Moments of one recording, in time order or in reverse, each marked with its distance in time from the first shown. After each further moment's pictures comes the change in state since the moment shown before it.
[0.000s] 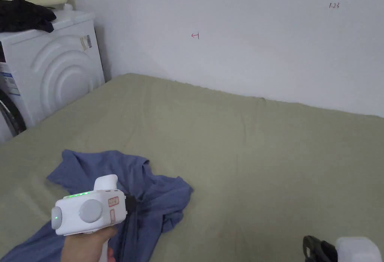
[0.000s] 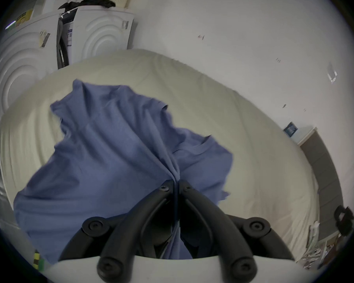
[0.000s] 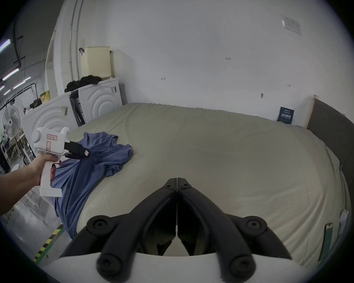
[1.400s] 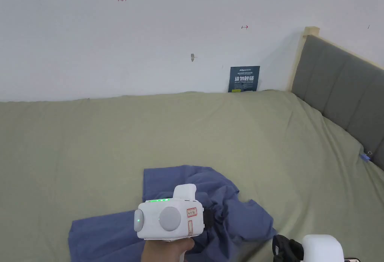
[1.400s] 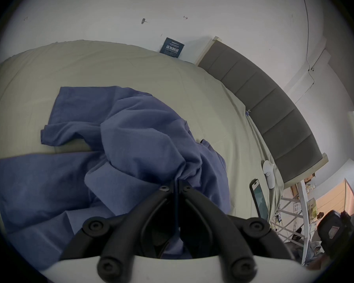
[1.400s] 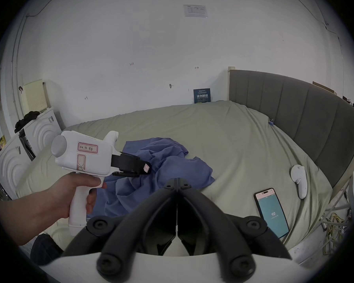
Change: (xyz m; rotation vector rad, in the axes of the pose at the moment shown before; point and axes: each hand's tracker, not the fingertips) left arm 0.549 -0.187 -0.098 -0.380 -0.581 -0.444; right arm 0.240 -0.088 0.151 0.016 -0.401 -0.299
